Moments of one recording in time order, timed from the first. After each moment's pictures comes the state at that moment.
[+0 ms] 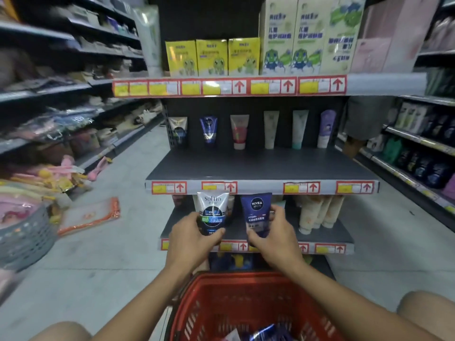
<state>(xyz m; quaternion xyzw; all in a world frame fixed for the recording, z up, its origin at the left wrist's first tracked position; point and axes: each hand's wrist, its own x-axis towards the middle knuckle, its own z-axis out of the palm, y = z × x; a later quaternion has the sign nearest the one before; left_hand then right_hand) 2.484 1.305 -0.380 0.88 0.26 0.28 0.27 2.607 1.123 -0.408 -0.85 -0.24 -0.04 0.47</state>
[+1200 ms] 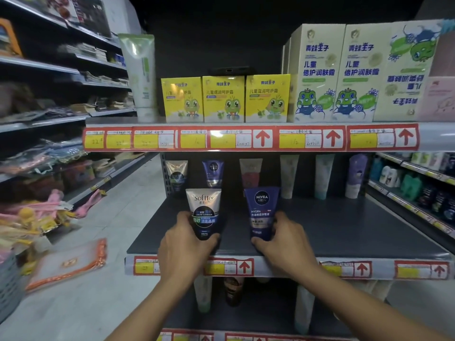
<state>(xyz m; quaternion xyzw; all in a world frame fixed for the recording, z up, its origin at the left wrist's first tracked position) 2.623 1.402 -0.311 0.86 0.33 0.32 0.25 2.750 1.224 -0.319 -0.90 -0.24 -0.07 0.34</state>
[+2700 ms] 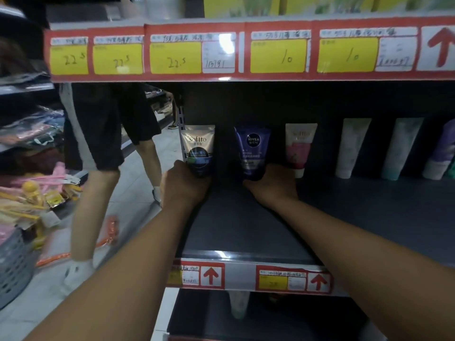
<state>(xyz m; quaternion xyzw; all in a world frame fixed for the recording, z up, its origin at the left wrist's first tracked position) 2.723 1.578 -0.323 0.84 0.37 0.30 0.28 2.838 1.413 -0.327 -0.90 -0.24 -0.08 0.34</state>
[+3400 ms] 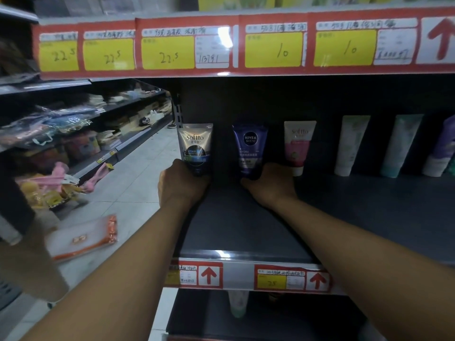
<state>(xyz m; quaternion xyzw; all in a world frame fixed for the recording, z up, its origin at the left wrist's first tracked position) 2.733 1.589 -0.331 0.84 0.36 0.31 0.27 2.839 1.412 -0.329 -0.90 -0.25 -0.09 0.33</state>
